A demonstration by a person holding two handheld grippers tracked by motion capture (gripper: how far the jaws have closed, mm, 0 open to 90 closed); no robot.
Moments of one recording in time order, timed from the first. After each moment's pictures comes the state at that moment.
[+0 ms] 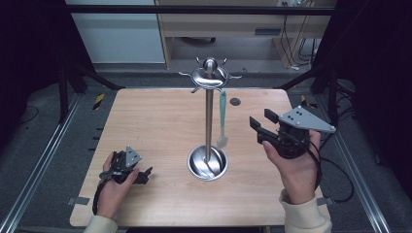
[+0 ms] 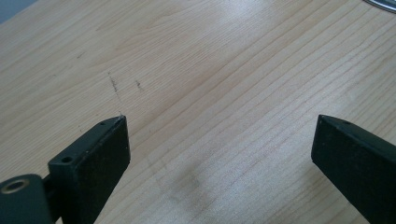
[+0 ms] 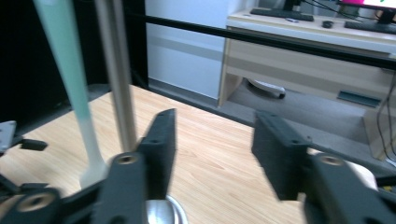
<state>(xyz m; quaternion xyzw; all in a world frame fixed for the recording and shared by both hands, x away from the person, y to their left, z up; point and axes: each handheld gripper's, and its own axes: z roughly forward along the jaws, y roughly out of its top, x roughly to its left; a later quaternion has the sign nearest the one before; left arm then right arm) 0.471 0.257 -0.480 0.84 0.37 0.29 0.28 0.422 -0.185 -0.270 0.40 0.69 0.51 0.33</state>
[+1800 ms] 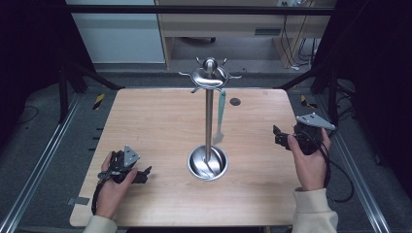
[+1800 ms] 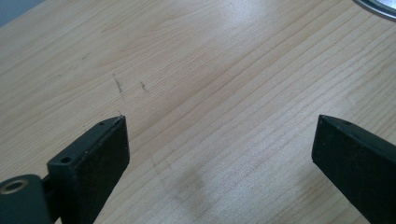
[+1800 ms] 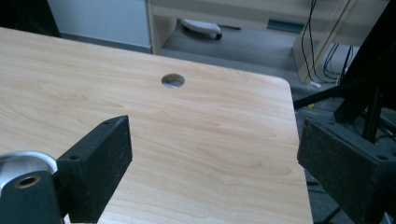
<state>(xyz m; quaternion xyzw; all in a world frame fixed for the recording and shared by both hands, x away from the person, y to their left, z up) 0.470 0.261 -0.477 0.83 0.37 0.30 0.29 0.489 -0.267 -0.365 0.52 0.67 0.39 0.36</state>
